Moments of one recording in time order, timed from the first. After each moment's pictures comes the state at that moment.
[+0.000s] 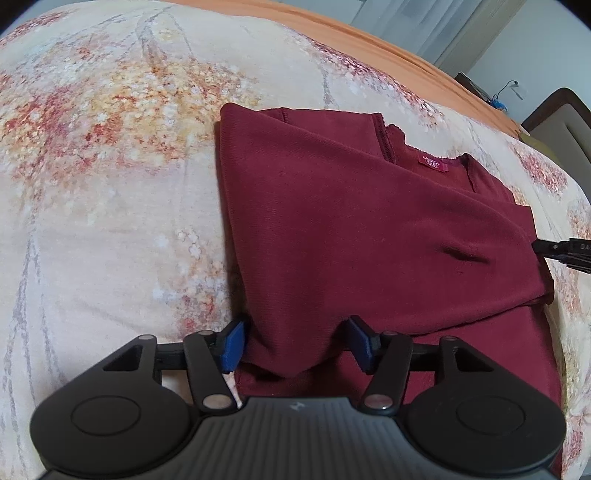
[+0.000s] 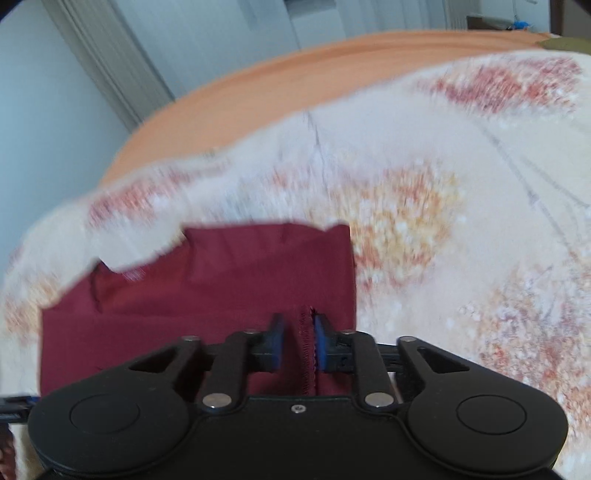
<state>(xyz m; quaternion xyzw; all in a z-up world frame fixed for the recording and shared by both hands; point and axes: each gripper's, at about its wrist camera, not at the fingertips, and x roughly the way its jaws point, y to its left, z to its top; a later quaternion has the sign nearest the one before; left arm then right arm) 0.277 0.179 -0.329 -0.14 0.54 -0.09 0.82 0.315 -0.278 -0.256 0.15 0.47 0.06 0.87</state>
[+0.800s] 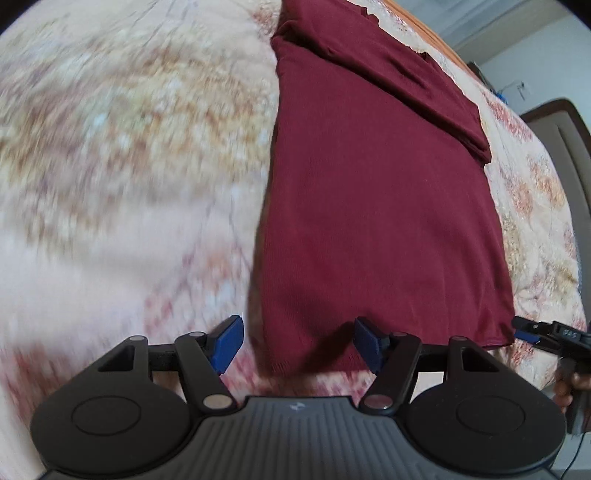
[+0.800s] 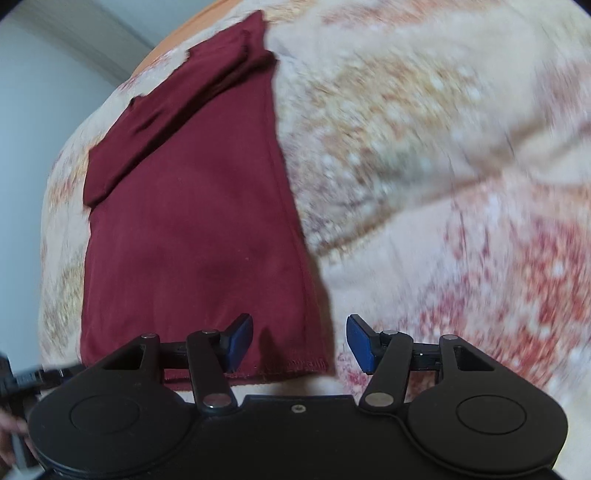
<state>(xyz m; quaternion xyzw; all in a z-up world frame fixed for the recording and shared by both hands) -0.013 0.167 -0.320 -0.24 0.60 -0.08 0.76 -0.016 -0.316 -0.275 0.25 0.58 0.05 0.77</state>
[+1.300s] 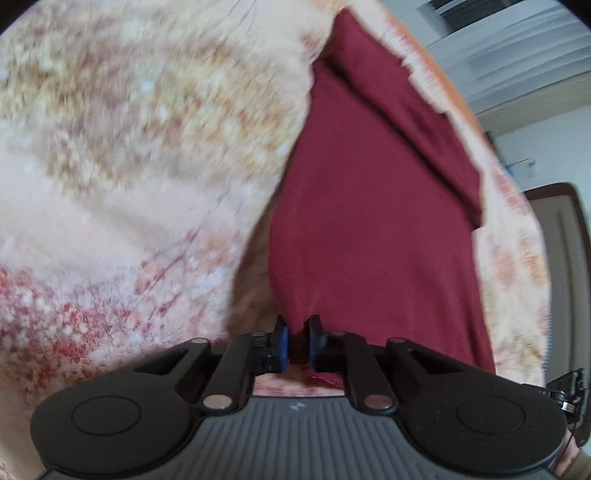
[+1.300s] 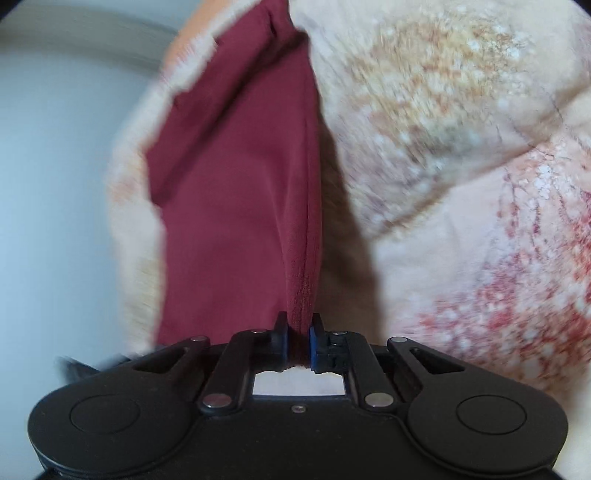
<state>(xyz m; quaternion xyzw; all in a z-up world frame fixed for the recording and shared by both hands) -0.043 0.187 -0.309 -0.36 0.54 -0.04 0.76 0.000 -0.340 -0.248 0.37 0.60 0.15 0.69</state>
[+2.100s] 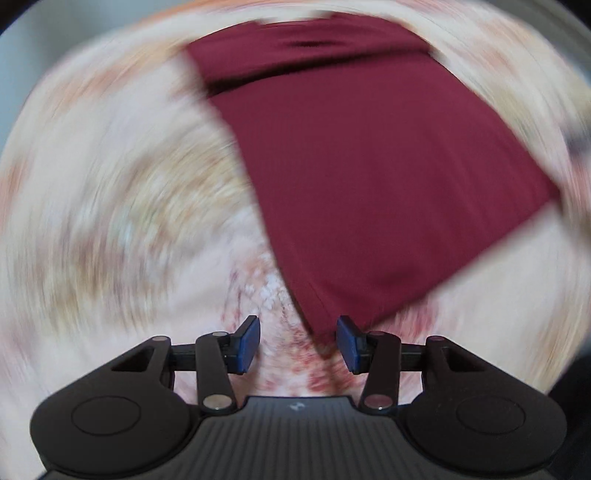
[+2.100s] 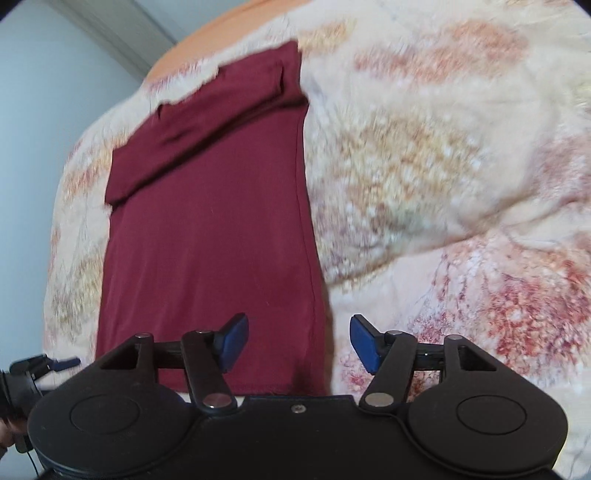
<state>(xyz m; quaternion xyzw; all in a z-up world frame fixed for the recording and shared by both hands) -0.052 0.120 -0.268 0.15 0.56 -0.16 0.80 -0.015 -0.305 -0.201 0.19 0.57 0.06 0.80</state>
